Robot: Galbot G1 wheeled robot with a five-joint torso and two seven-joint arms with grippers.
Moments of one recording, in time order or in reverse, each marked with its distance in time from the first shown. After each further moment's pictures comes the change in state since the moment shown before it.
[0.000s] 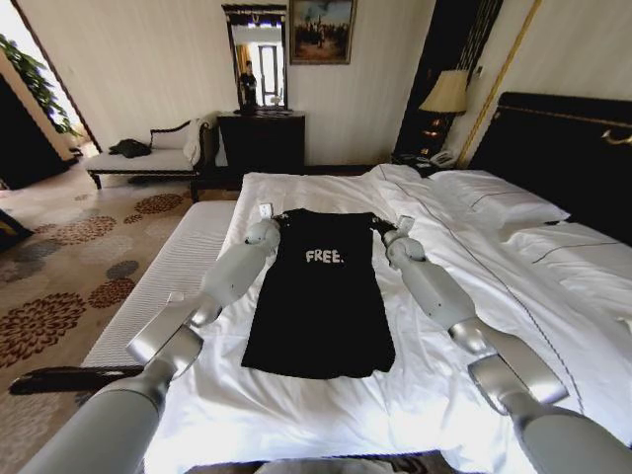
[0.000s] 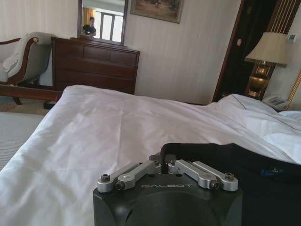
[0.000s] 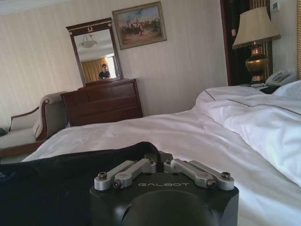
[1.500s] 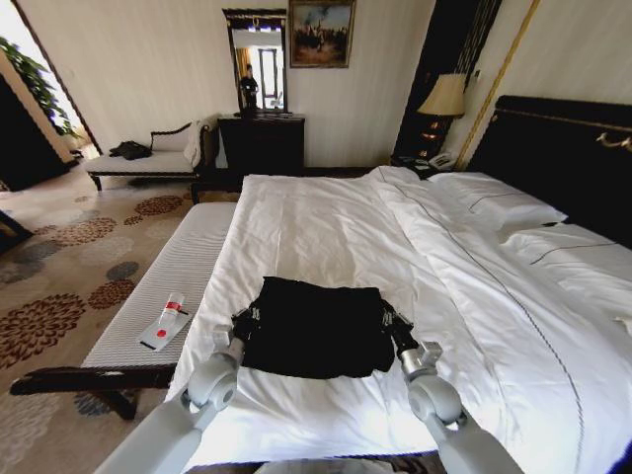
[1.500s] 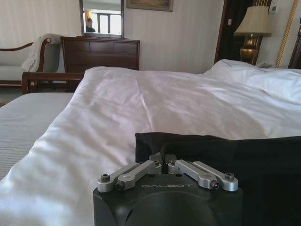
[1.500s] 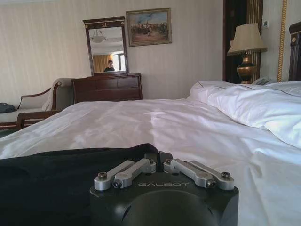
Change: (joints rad) left arm 1.142 0.328 -0.329 -0.946 0.392 -0.108 -0.062; right arm -1.124 0.077 0.425 0.825 -0.439 0.155 0.037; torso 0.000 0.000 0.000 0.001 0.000
